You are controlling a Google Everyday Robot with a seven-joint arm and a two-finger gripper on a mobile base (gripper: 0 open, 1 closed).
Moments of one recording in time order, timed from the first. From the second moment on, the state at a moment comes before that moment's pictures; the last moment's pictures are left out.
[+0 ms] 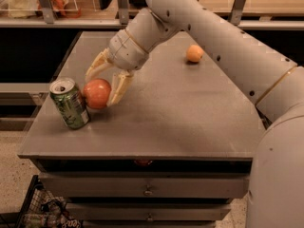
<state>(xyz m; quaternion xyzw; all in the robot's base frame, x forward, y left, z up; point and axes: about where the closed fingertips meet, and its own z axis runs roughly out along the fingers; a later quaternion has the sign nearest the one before) 0.552 0.120 0.886 -0.86 0.30 0.25 0.32</state>
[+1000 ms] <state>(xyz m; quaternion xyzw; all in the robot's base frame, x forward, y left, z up) 0.544 0.126 0.872 -0.85 0.30 0.28 0.32</state>
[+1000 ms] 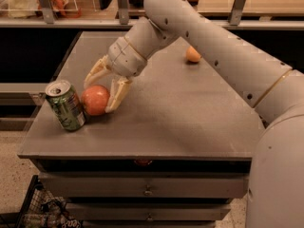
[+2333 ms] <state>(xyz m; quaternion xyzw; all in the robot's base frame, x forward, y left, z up) 0.541 0.131 0.864 -0.85 0.29 0.29 0.32</state>
